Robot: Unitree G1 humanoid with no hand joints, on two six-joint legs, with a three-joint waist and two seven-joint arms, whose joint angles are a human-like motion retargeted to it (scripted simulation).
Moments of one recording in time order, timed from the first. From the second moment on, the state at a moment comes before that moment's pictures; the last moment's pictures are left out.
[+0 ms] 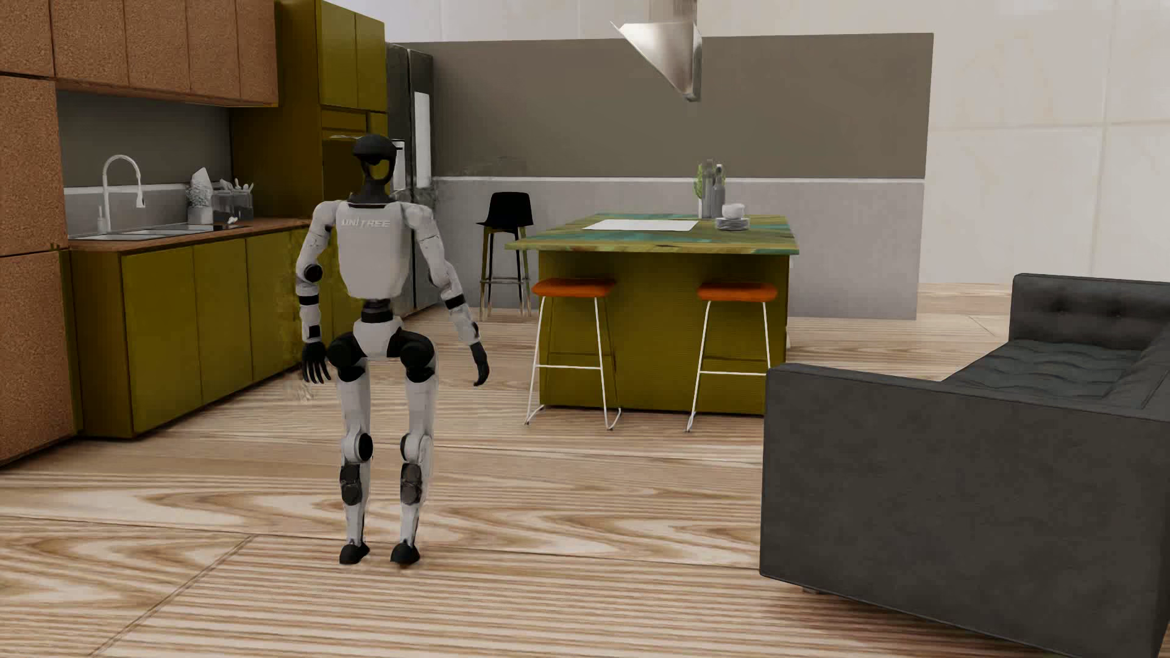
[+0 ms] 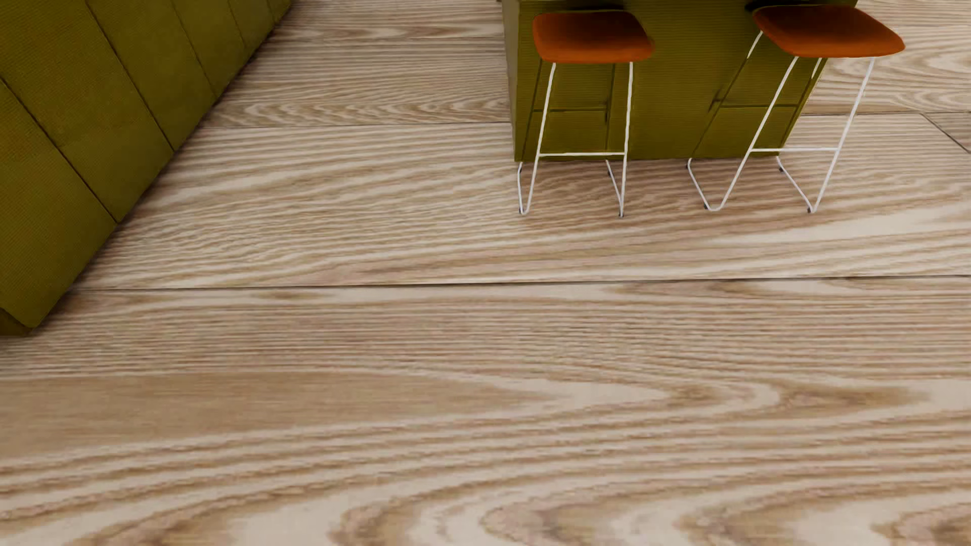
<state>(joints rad) 0.12 0.07 -0.02 -0.07 0.05 0.04 0.00 0.00 0.10 0.28 0.46 0.18 0.06 -0.02 0.00 0.36 -0.39 0.00 0.00 -0.79 0.00 1.08 1.39 0.00 0.00 0.00 0.00 0.00 0.00</state>
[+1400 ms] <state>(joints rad) 0.07 0.04 0.15 -0.06 0.05 -0.18 0.00 0.00 0.10 0.22 0.26 0.10 -1.45 0.03 0.03 0.59 -1.03 0.00 0.00 -0.83 0.96 1.07 1.51 0.00 0.00 0.00 0.00 0.00 0.00</state>
